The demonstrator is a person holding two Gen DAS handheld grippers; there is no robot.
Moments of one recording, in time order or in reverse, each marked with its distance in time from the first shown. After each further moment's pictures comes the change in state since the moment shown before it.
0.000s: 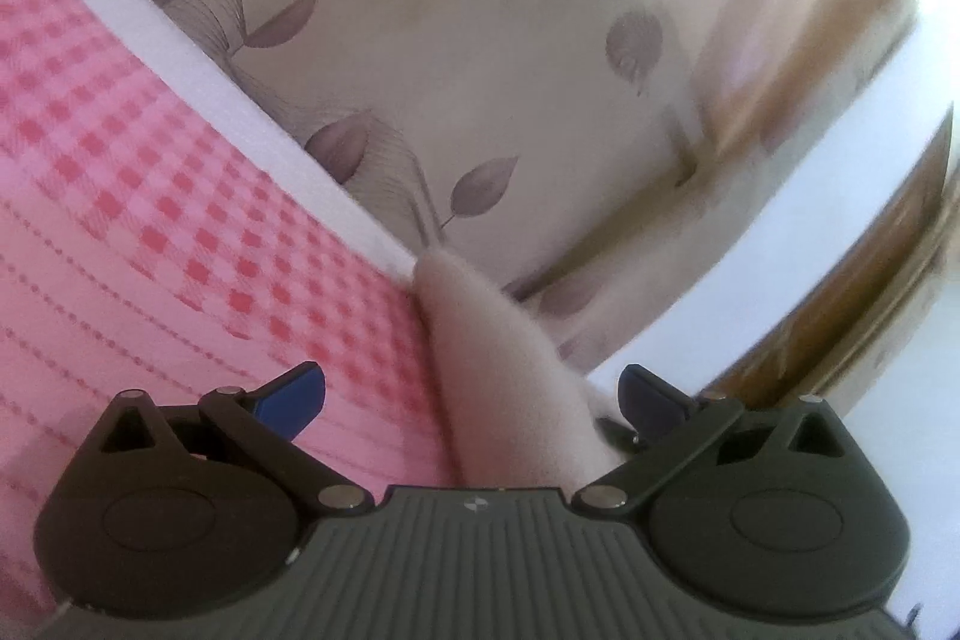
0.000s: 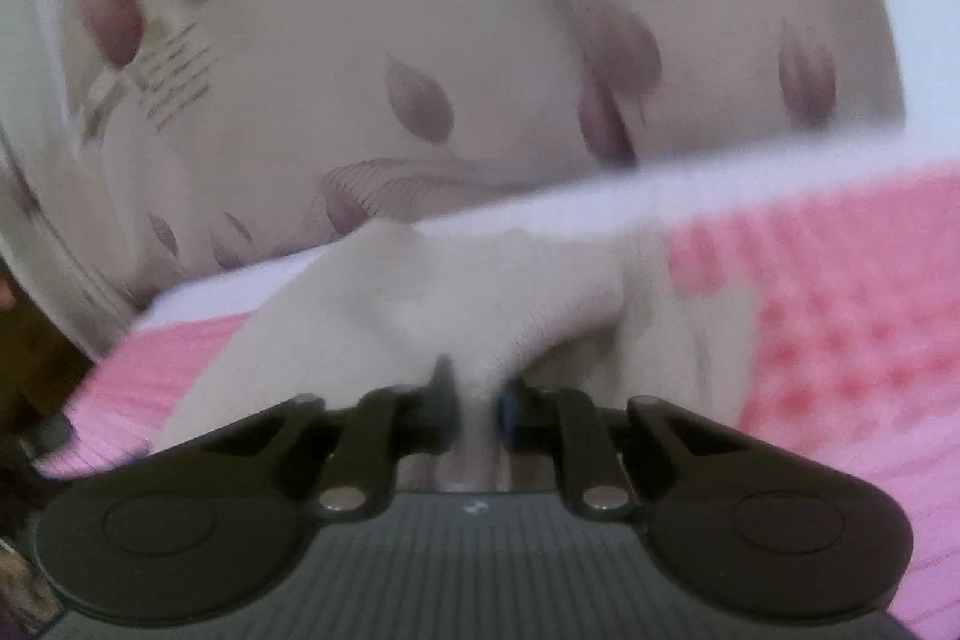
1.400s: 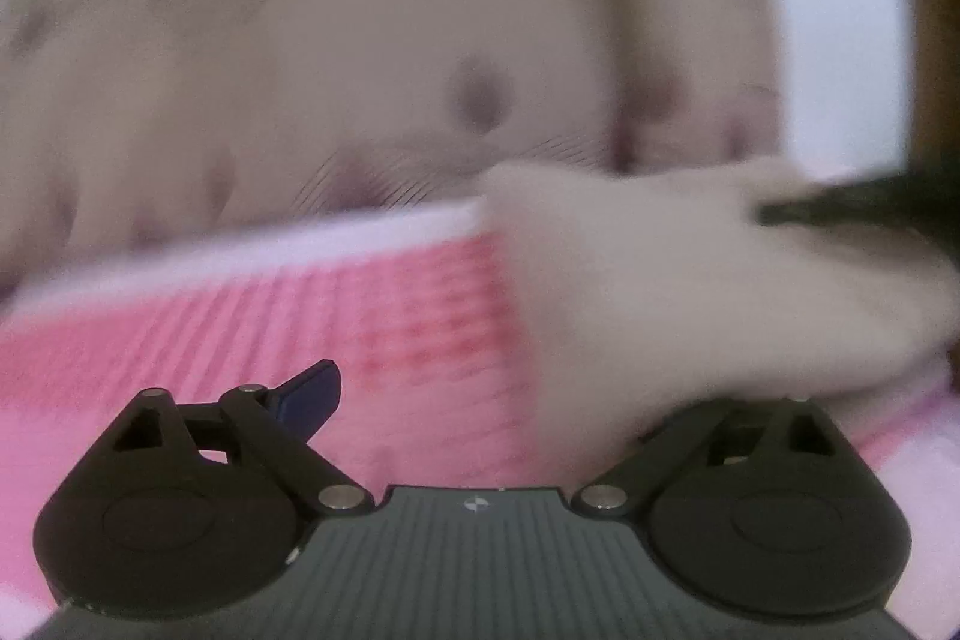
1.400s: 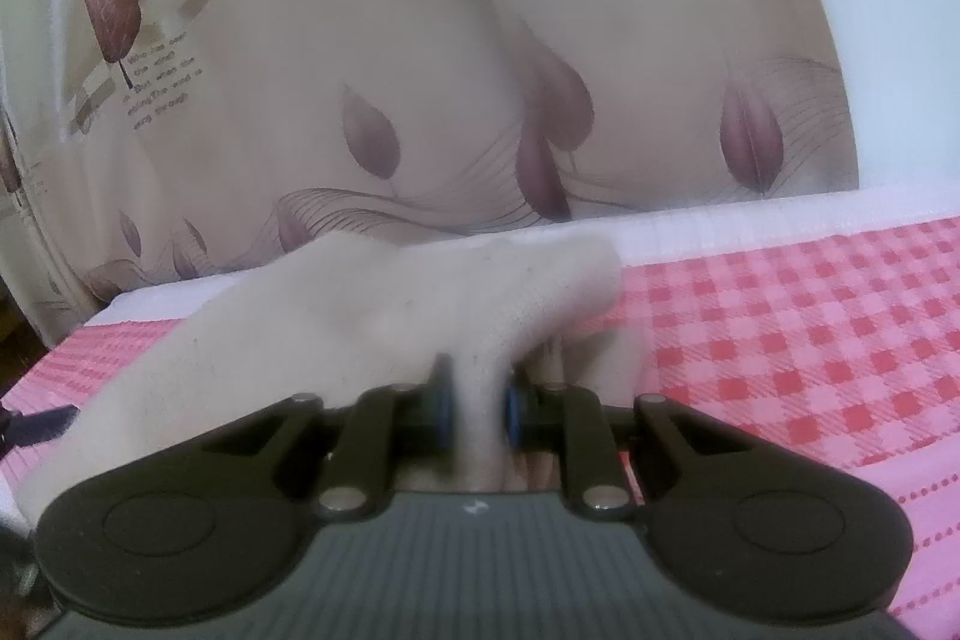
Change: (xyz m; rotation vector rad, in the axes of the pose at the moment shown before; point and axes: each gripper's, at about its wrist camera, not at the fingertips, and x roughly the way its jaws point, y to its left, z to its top) left arm 0.068 -0.116 -0.097 0.757 0.080 0.649; right arm -0.001 -0.042 -0.026 -0.058 -0.111 -0.035
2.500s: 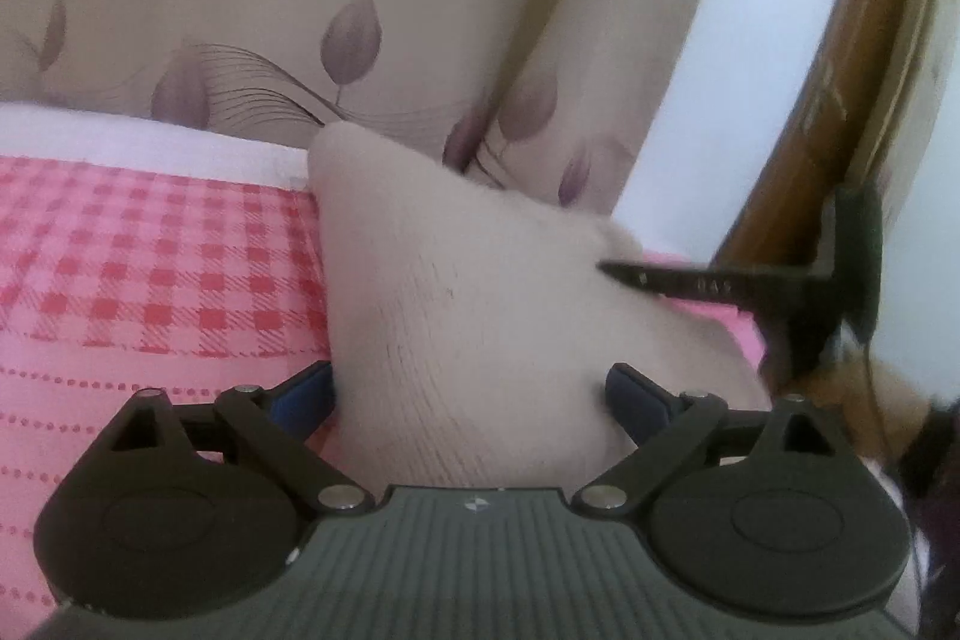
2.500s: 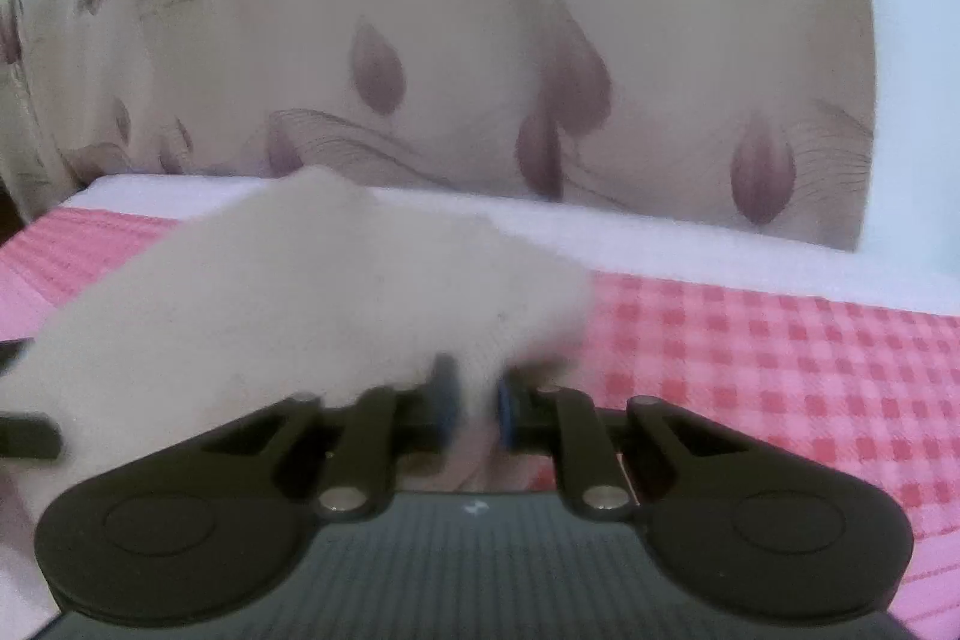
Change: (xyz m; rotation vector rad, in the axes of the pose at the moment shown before) left arm 0.050 0.008 0.007 -0.239 0.027 -0.527; right arm 0.010 0.001 0.021 -0.200 0.121 -0.055
